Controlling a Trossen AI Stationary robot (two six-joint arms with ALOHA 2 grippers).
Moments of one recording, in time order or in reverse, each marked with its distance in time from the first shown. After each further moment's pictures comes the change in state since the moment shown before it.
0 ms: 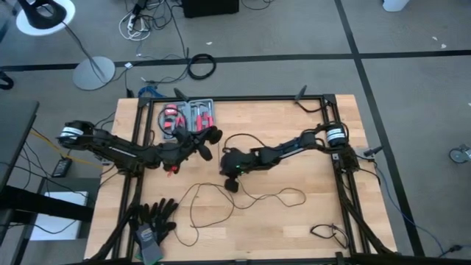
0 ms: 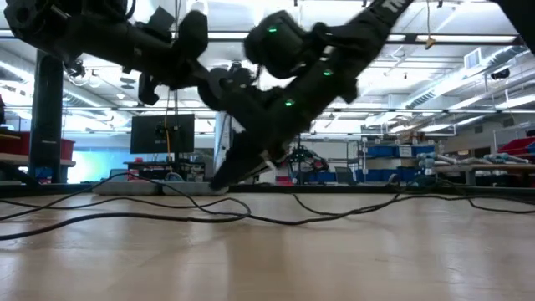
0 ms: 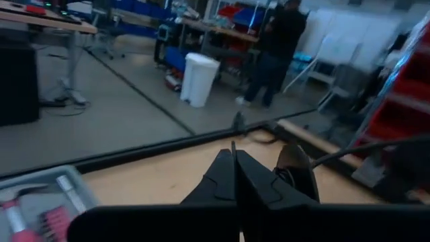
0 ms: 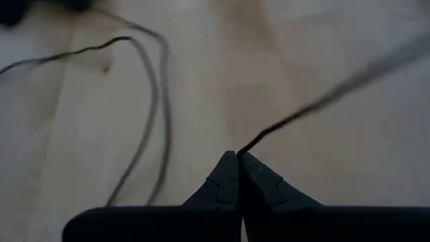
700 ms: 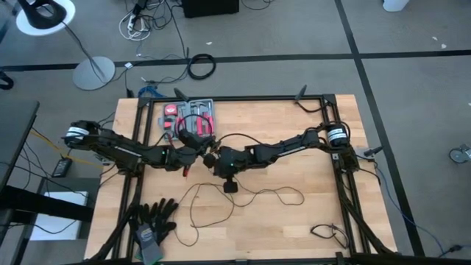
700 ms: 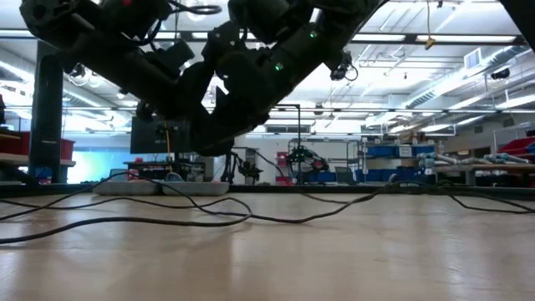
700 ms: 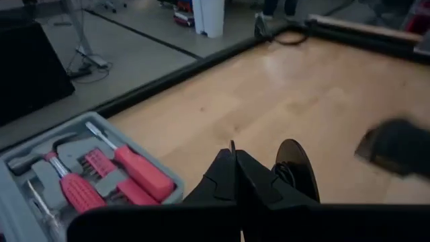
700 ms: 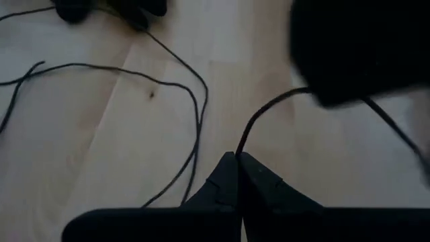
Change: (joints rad) left arm 0.006 0.074 0.070 -0.442 0.093 -0.060; right arm 0.003 -0.034 0.149 -0.149 -0.021 -0.292
